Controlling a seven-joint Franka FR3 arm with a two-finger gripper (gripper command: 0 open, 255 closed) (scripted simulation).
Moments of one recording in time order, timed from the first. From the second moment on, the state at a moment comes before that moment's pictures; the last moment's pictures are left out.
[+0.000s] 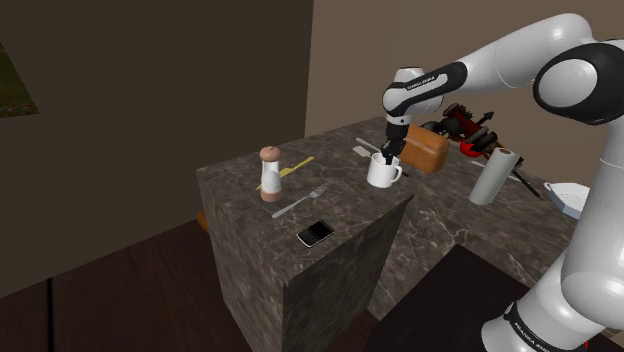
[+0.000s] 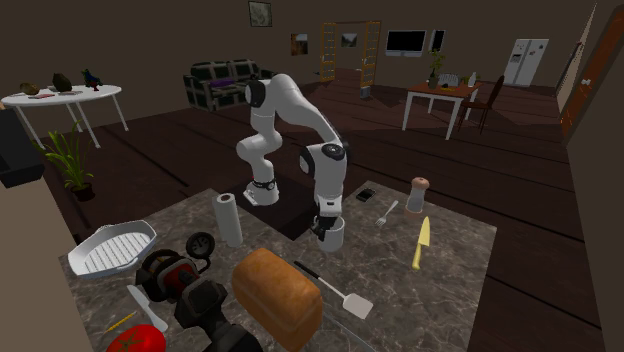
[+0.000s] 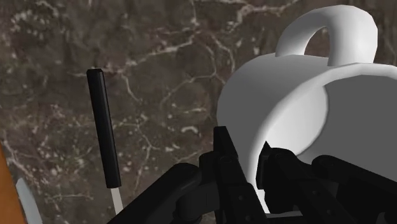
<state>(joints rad) -0.03 0.29 -0.30 -1.87 0.07 2.07 -0.34</state>
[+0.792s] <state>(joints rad) -0.02 0.23 -0.30 -1.78 0.05 1.93 -0.33</state>
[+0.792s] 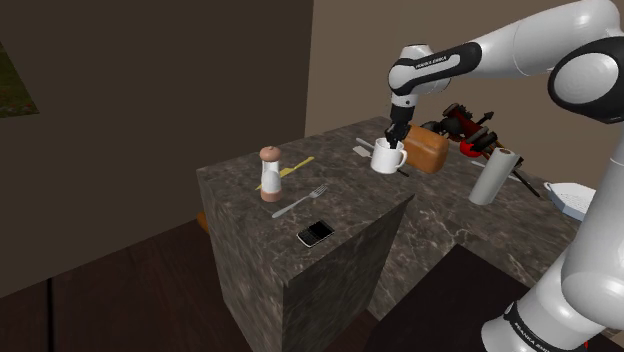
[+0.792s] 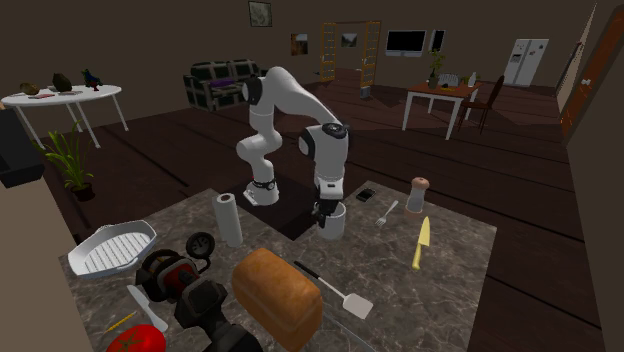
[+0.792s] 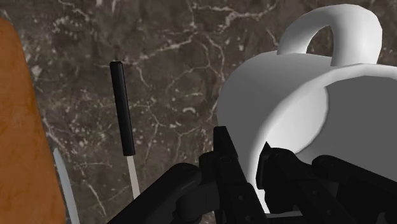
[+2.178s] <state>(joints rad) -0.04 0.15 -0.32 -1.63 0.02 1.71 -0.36</state>
